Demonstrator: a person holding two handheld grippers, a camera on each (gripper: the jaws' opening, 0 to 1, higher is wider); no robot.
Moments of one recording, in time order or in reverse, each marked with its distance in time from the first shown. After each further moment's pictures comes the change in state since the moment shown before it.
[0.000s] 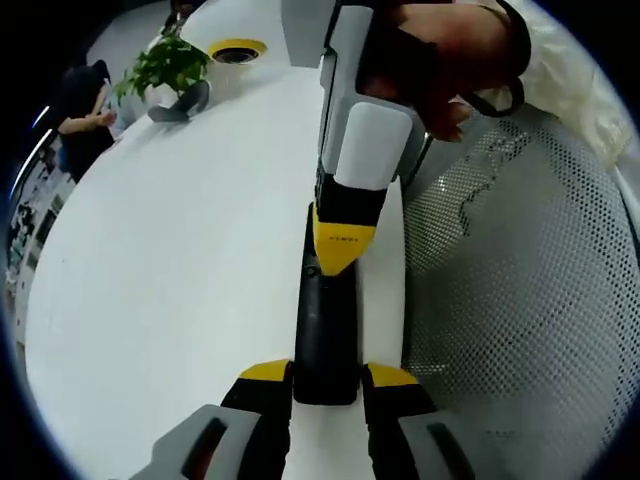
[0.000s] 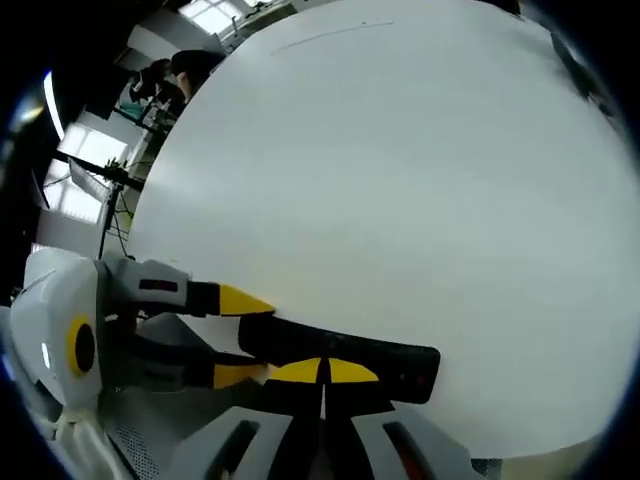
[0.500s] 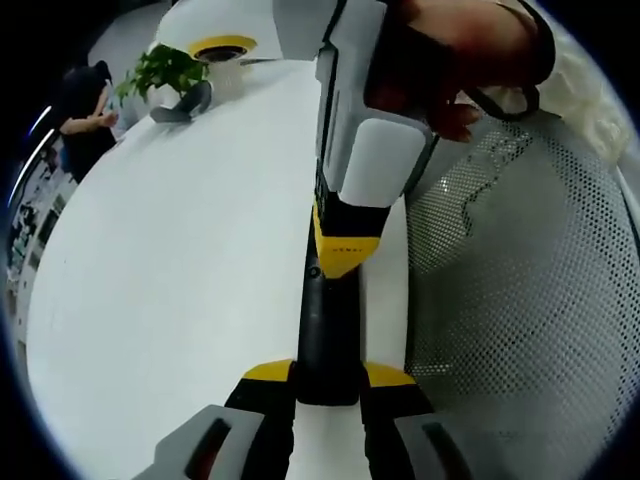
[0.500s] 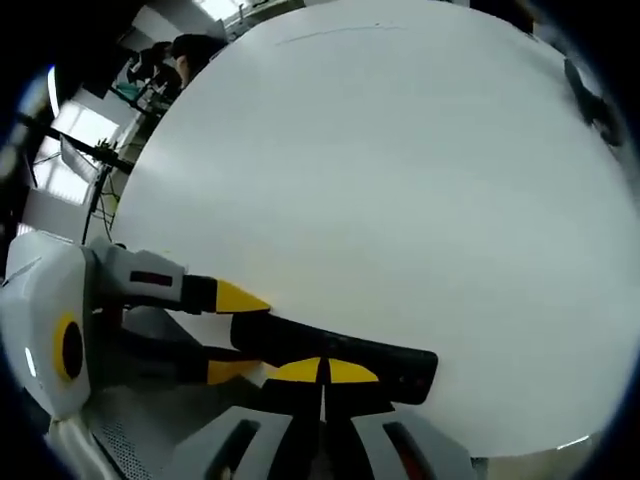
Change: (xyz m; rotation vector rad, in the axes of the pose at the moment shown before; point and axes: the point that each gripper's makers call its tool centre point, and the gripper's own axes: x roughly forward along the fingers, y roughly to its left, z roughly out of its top) left arm 0.001 0.003 0.000 0.000 -0.003 0.015; right arm 0.002 0.001 0.000 -0.075 0.028 -0.103
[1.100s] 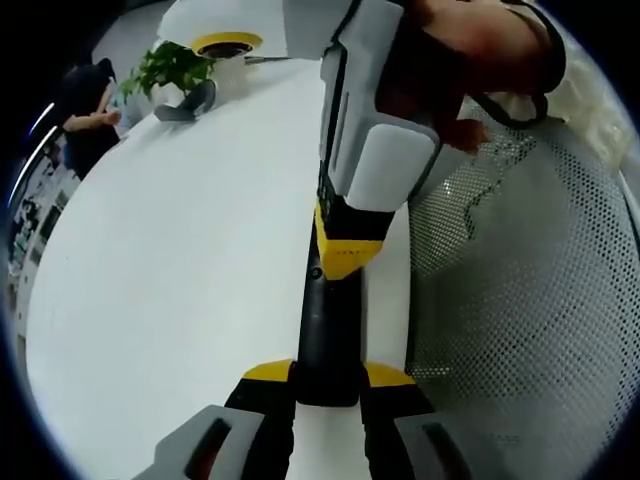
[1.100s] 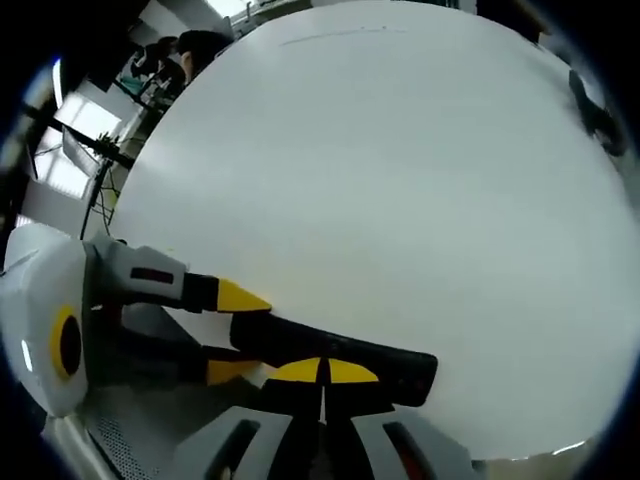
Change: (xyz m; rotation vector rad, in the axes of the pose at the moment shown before) left arm 0.000 0.000 0.001 -0.020 -0.006 0.010; right arm 0.000 -0.001 0.000 0.033 -0.031 0.026
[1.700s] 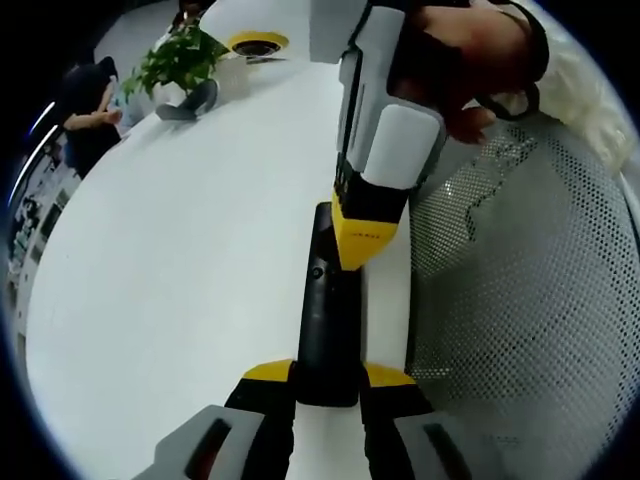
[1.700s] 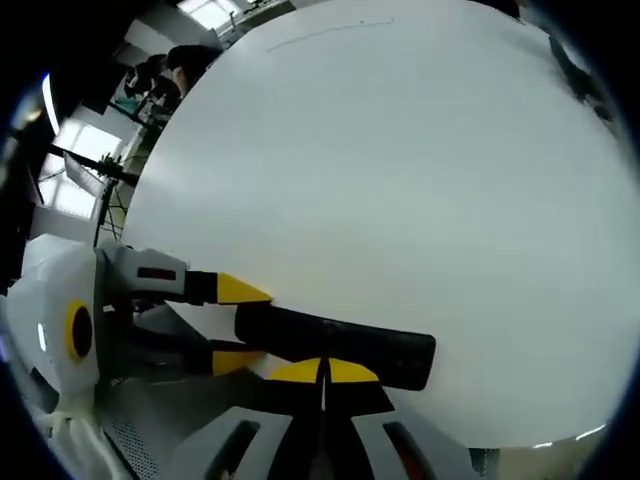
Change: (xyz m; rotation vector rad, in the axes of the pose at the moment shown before) left arm 0.000 0.000 0.000 0.000 0.000 -0.001; right arm -0.005 0.001 -0.008 0.038 0.016 0.058
